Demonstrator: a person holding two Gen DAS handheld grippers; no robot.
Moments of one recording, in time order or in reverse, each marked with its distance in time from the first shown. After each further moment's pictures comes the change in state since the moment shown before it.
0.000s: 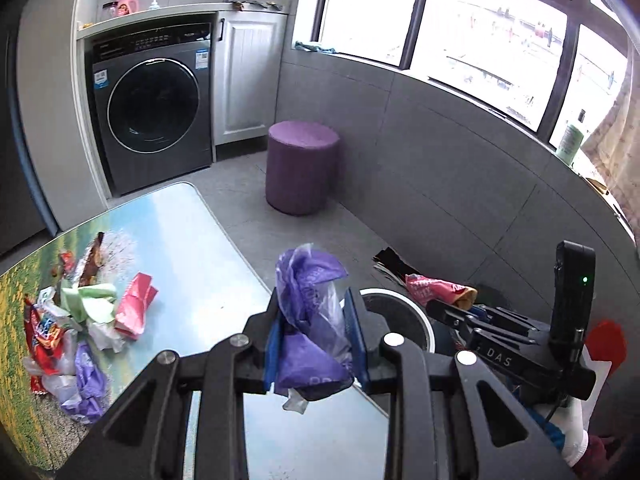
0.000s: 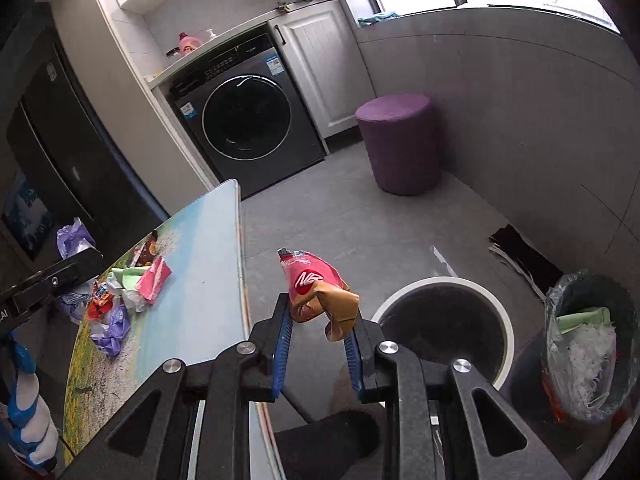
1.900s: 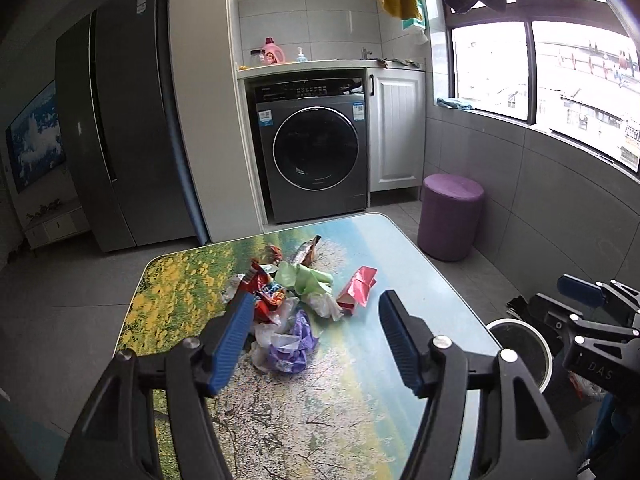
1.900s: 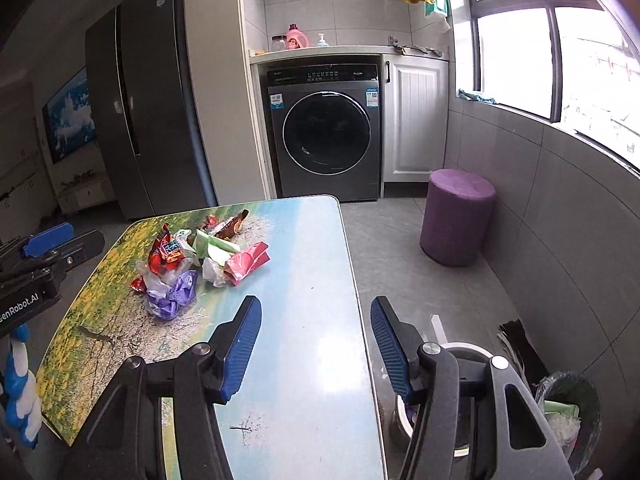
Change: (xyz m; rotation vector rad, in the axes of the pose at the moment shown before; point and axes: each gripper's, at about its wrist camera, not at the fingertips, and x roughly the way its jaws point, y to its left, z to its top) left arm -0.153 0.096 -0.083 -0.136 -0.227 0.562; right arm -0.050 0.162 -0.027 -0.411 -0.110 0.056
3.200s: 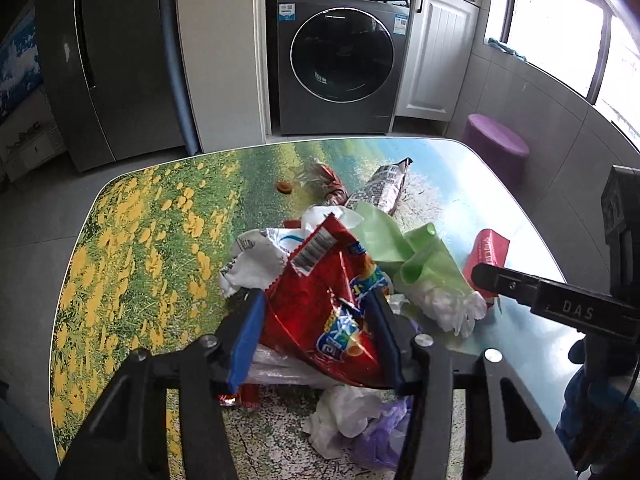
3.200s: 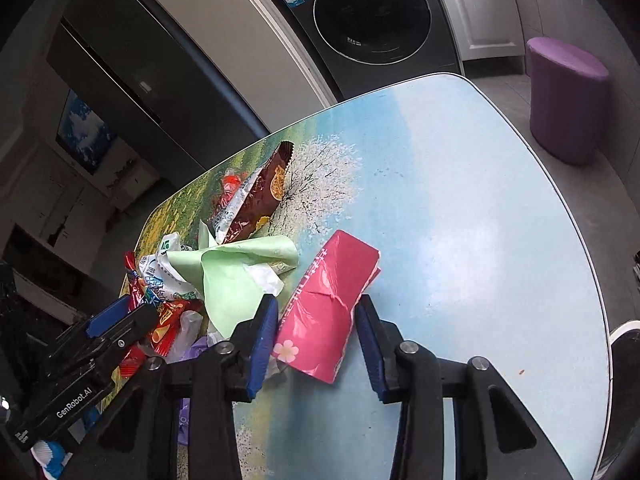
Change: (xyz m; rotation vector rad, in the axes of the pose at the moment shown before) left arm 0.211 0.084 -0.016 -0.102 0.328 -0.071; right arm 0.253 0.037 0.028 0.245 0.369 0.348
